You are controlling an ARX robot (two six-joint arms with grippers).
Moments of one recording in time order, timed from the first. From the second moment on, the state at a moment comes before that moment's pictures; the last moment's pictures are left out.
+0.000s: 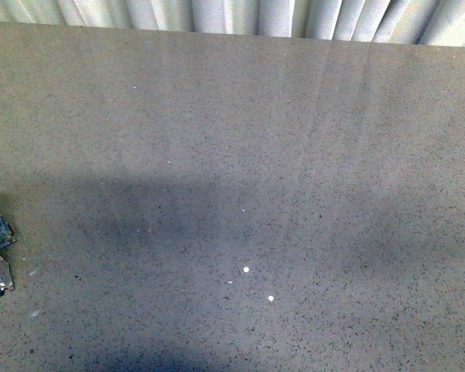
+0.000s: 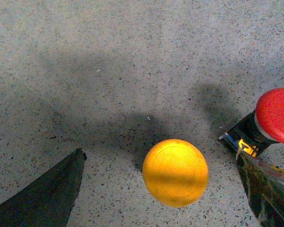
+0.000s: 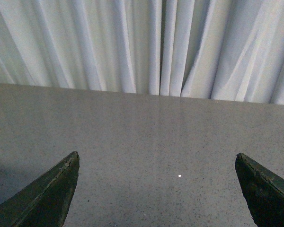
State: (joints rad) left arm 0.44 1.40 0.21 0.53 0.30 0.28; right arm 0.00 0.01 0.02 0.00 0.00 0.00
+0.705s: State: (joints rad) left arm 0.44 1.51 0.26 0.58 0.28 0.27; right arm 0.00 0.01 0.02 0.00 0.00 0.00
